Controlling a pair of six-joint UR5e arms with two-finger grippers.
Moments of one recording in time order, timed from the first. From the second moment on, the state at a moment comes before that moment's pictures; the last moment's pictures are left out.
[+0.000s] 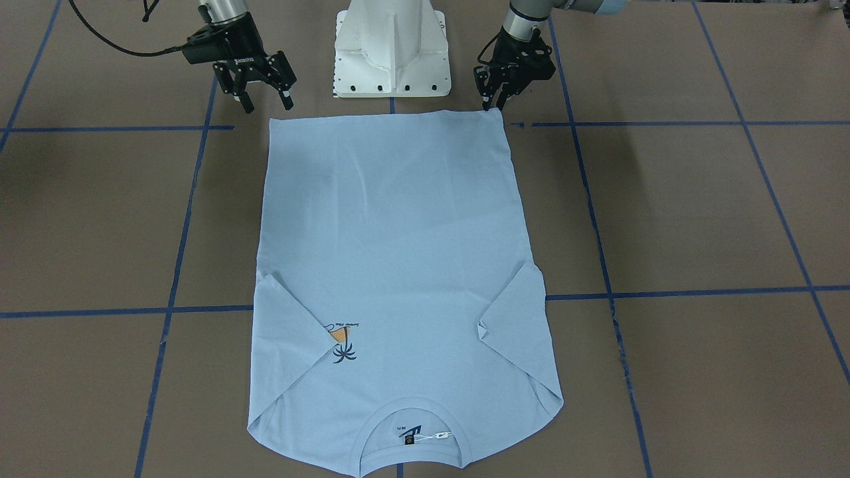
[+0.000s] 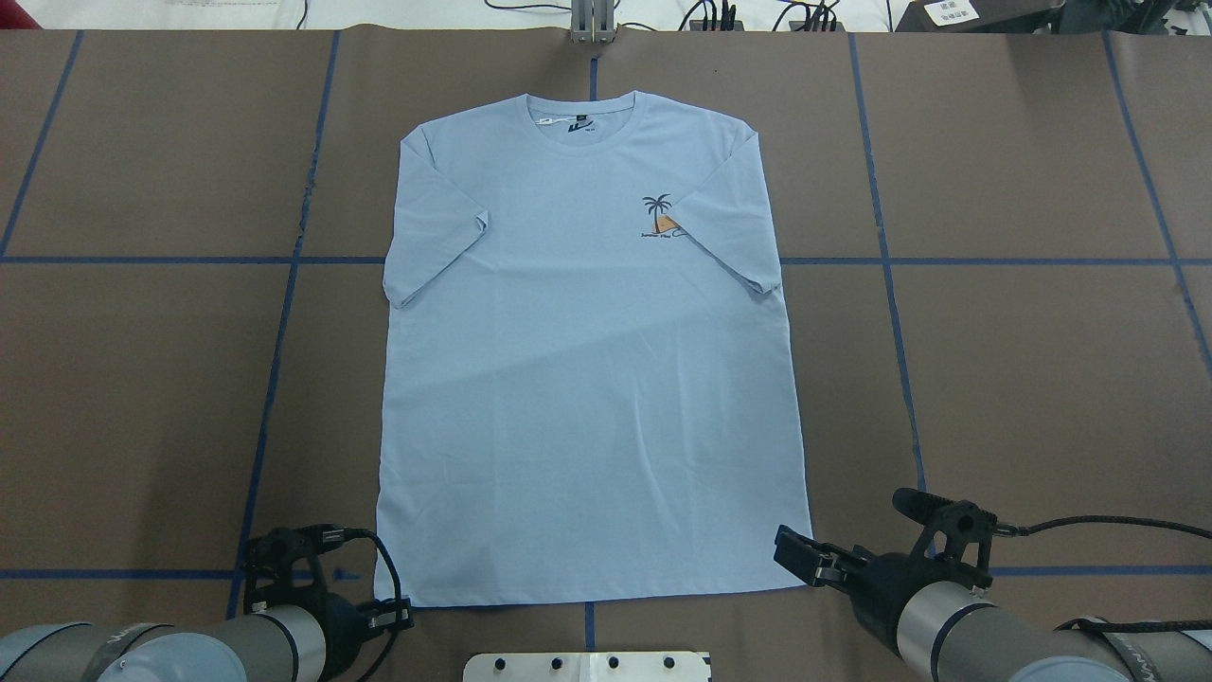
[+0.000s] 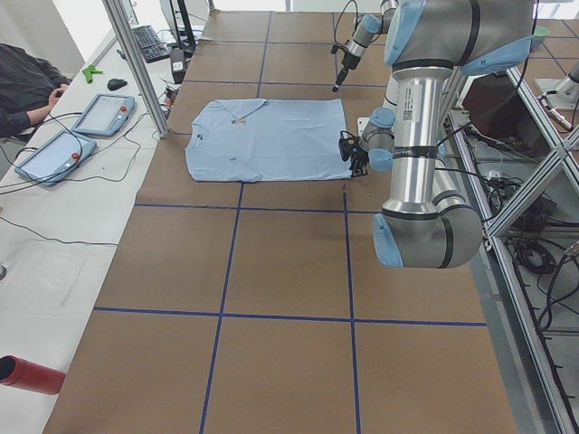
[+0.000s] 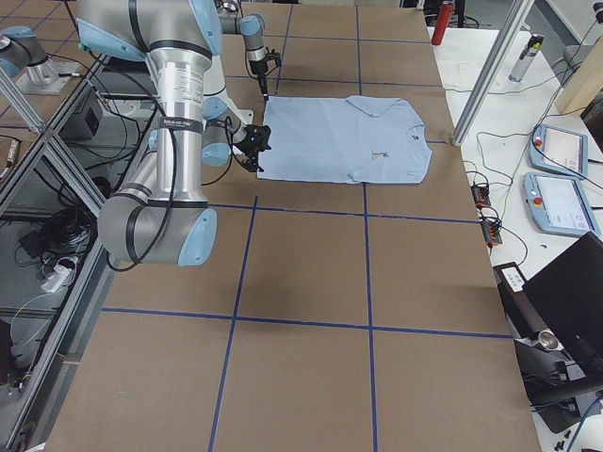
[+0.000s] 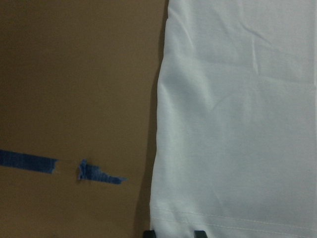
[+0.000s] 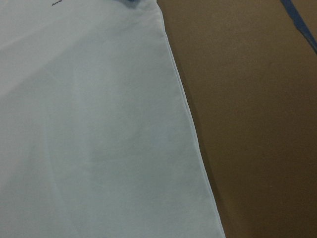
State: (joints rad) left arm -0.01 -1.62 -2.08 -1.97 -1.40 -1.75; right arm -0.03 -1.69 2.19 -1.08 1.11 1.82
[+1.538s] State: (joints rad) left arm -0.04 -1.63 -2.09 -1.97 -1.40 -1.75; right arm -0.06 -1.65 2.18 -1.21 1.10 1.98
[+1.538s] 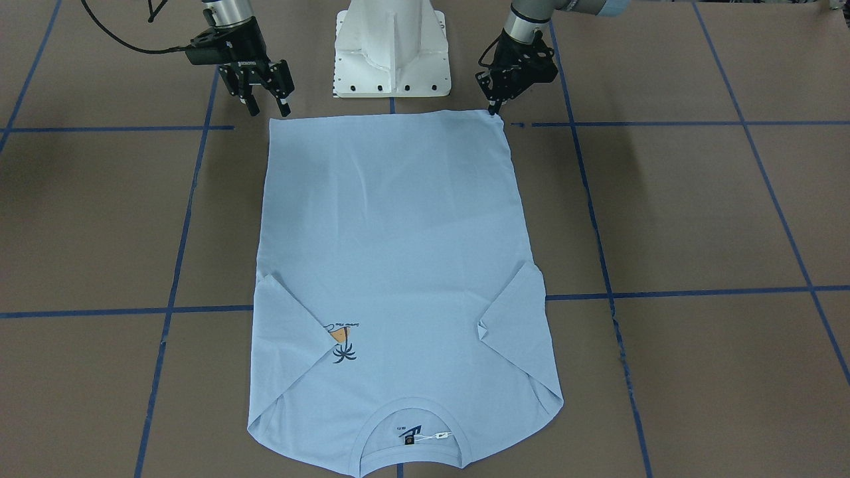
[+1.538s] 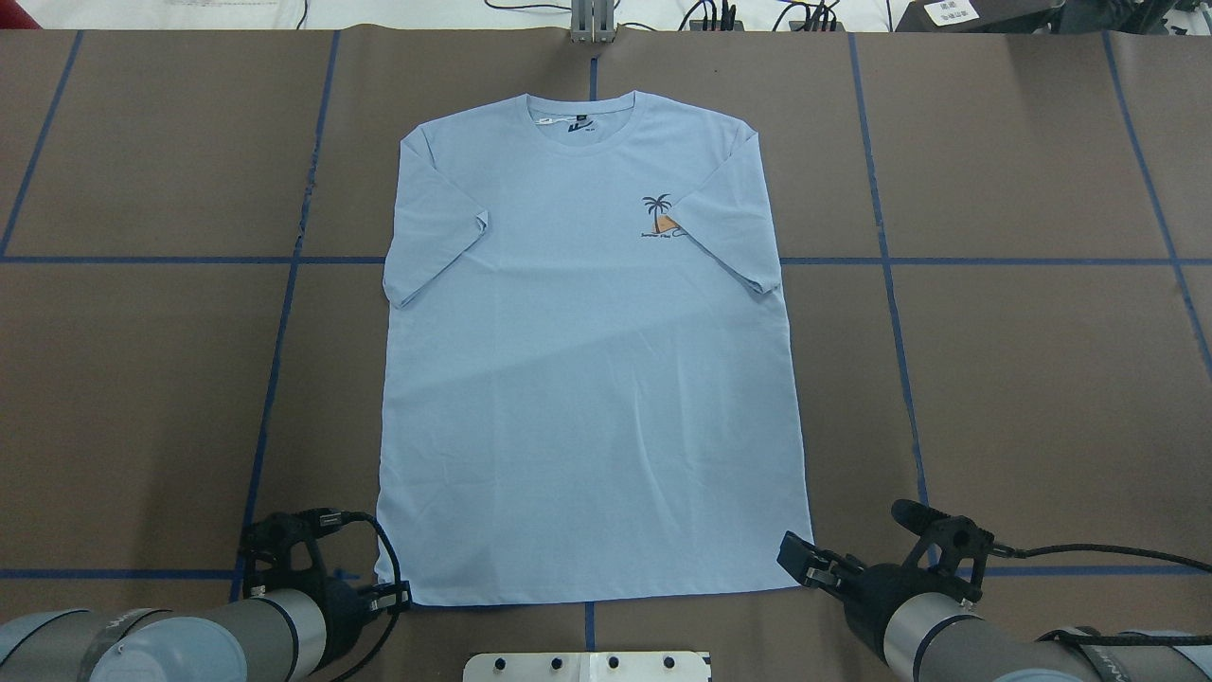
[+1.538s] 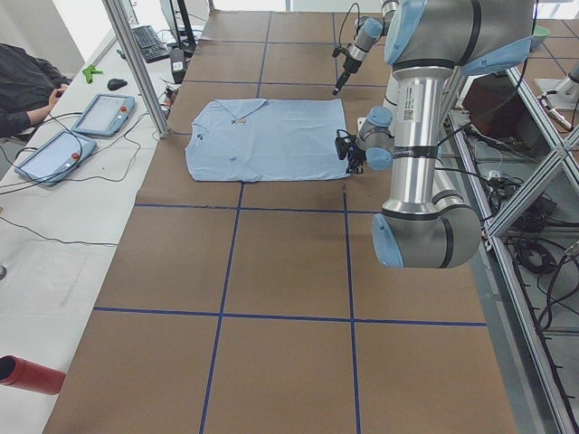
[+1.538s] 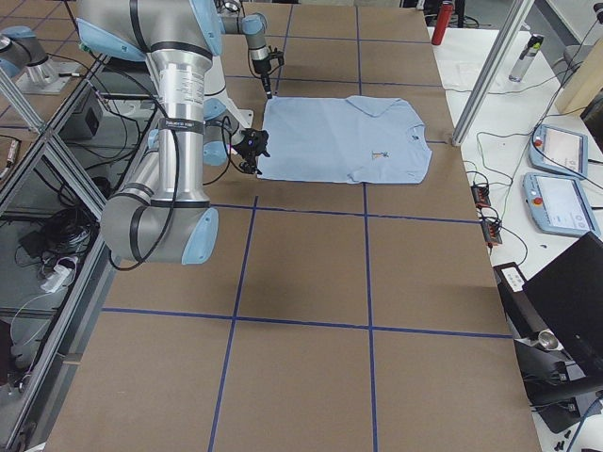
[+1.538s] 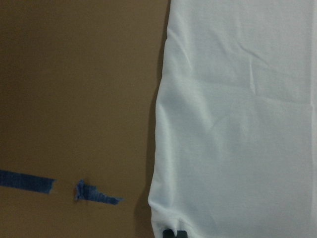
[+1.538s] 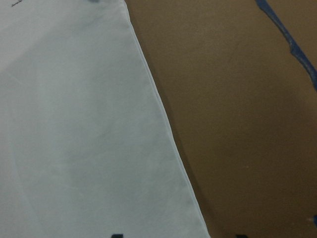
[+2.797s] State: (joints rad) left arm -0.04 -1.64 -2.09 -1.97 -1.40 -1.75; right arm -0.12 -1.55 2.11 -1.45 1.05 2.08
